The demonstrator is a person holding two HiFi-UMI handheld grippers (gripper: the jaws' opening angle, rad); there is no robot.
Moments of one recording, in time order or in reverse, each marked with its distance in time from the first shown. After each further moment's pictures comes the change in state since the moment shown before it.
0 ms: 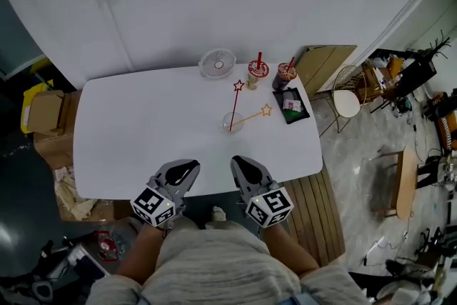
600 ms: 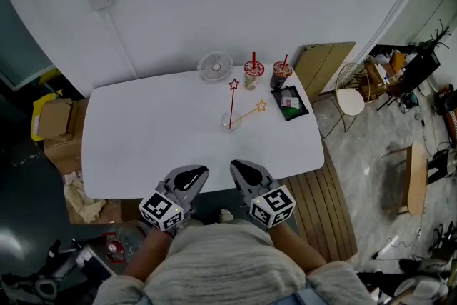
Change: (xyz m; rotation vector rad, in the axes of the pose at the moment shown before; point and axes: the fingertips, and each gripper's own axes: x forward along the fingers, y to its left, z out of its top) left arm 0.004 -0.055 0.004 0.056 0.003 -0.038; right arm -0.034 0.016 -0.004 -0.031 0.026 0.086
